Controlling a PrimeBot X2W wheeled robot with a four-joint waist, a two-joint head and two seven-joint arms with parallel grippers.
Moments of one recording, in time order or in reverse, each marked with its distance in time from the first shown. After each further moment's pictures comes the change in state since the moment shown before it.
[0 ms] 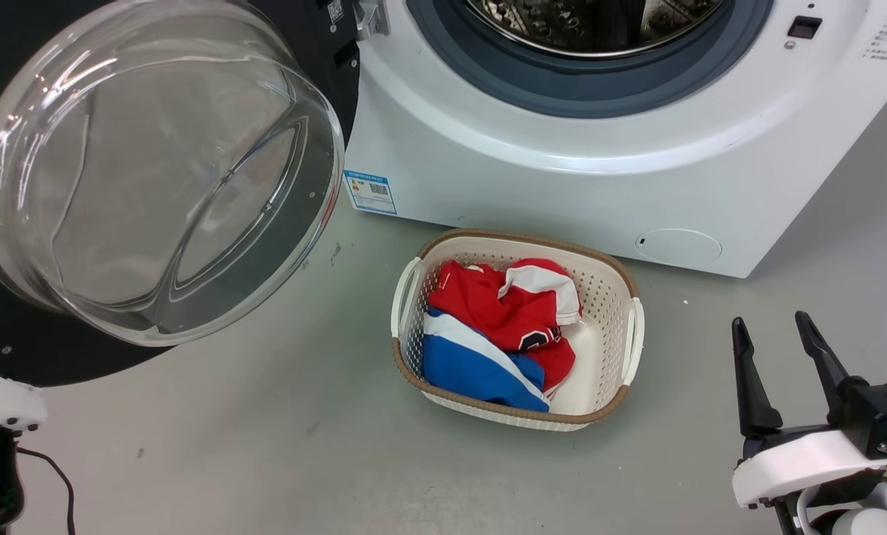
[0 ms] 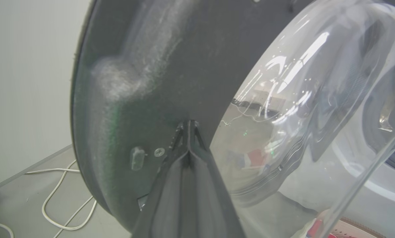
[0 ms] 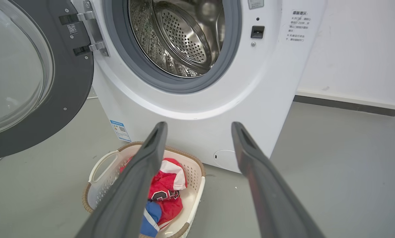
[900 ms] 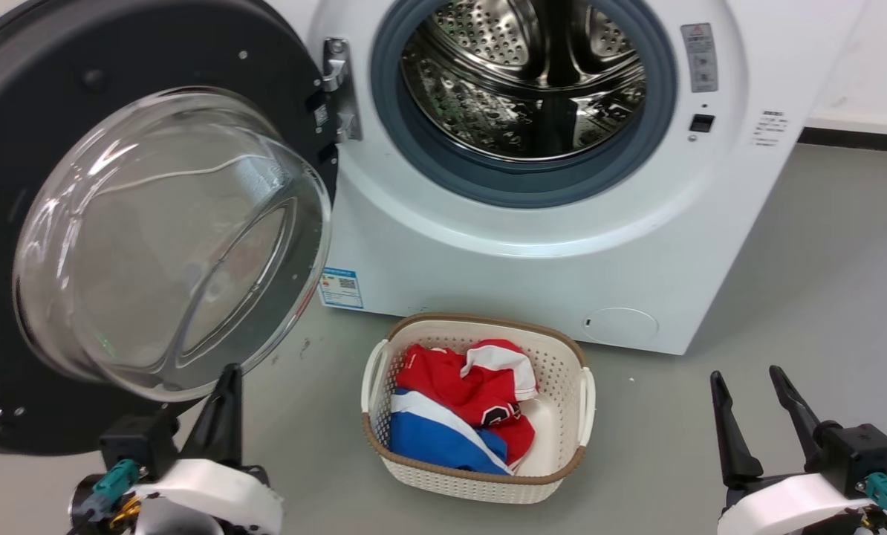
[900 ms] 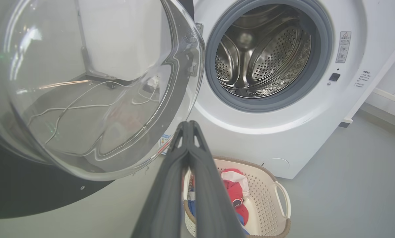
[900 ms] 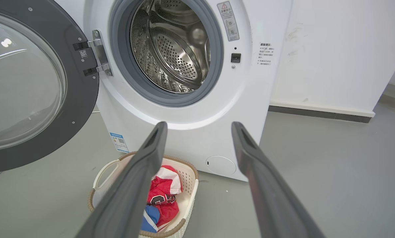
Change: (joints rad) left arm 0.236 -0.190 -0.314 -0.314 0.149 0.047 0.080; right arm 0.085 0.000 0.030 0.030 0.044 0.000 0.005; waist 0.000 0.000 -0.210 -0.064
